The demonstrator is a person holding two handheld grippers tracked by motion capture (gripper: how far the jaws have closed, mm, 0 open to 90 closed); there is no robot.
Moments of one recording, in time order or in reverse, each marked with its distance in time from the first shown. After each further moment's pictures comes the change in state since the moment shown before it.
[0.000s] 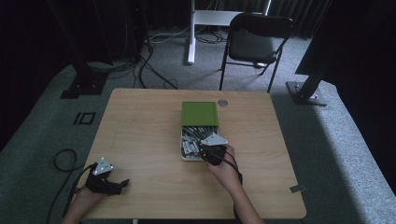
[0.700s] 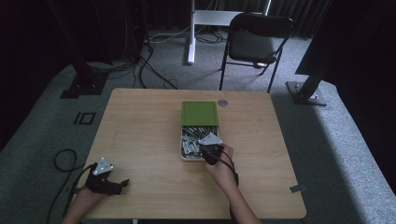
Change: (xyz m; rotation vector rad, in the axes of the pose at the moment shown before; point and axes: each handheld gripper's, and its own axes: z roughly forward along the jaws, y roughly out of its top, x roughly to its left) left arm 0.000 0.000 0.000 0.000 0.000 0.000; right arm 0.005 0.002 0.008 0.072 -0.101 -0.025
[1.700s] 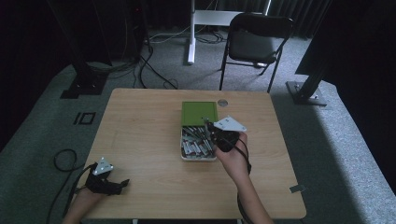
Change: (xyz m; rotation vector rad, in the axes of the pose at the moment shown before) left arm 0.000 0.000 0.000 0.000 0.000 0.002; right arm -0.038 0.049 -0.069 -0.263 0.039 0.111
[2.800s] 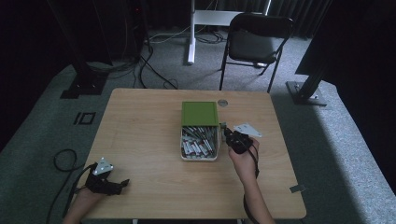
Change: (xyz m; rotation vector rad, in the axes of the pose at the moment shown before) left arm 0.000 0.000 0.000 0.000 0.000 -0.002; right arm -0.053 -0.067 0.025 0.034 -0.093 0.216
